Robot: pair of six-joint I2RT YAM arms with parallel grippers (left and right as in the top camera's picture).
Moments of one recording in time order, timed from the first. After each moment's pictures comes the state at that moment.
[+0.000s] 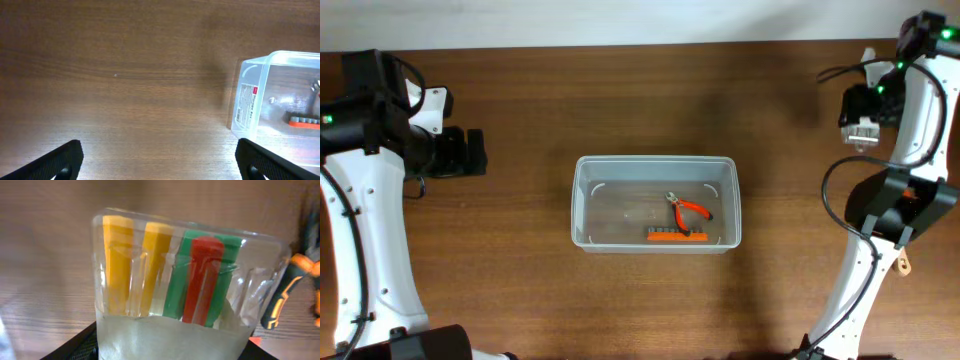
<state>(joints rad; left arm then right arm) 0.21 1.63 1.82 -1.45 0.08 0.13 -0.35 2.56 2.82 -1.69 -0.09 -0.35</state>
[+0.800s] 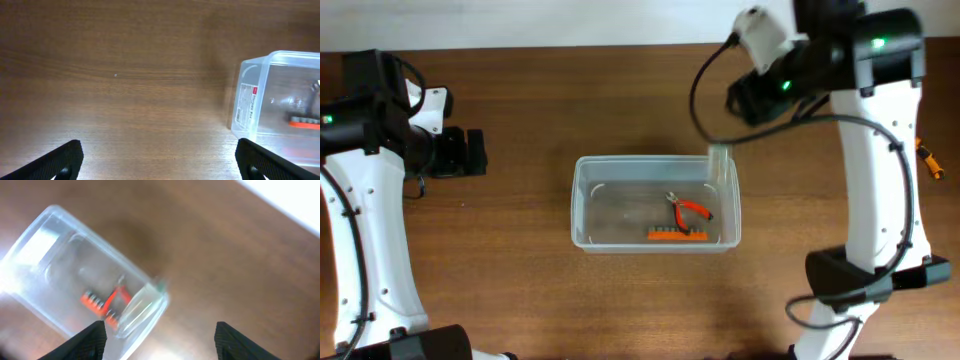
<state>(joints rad) 0.21 1.63 1.82 -1.45 0.08 0.13 0.21 1.98 2.52 -1.69 -0.20 -0.41</state>
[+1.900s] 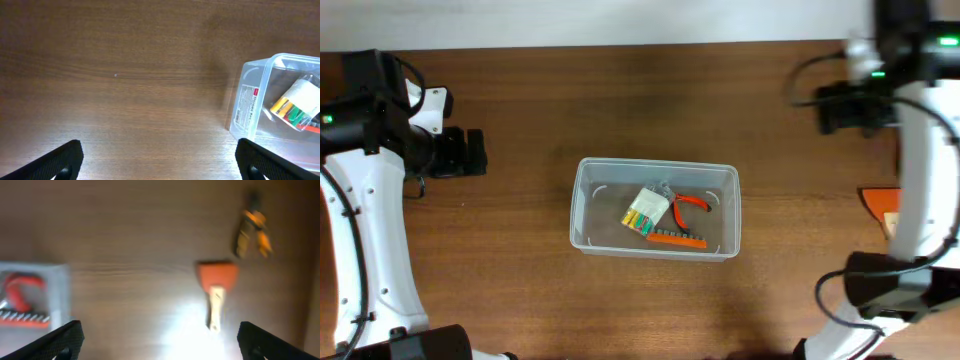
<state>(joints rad) 0.21 1.63 1.82 -1.45 0.08 0.13 -0.16 1.91 2.31 -1.69 0.15 -0.10</state>
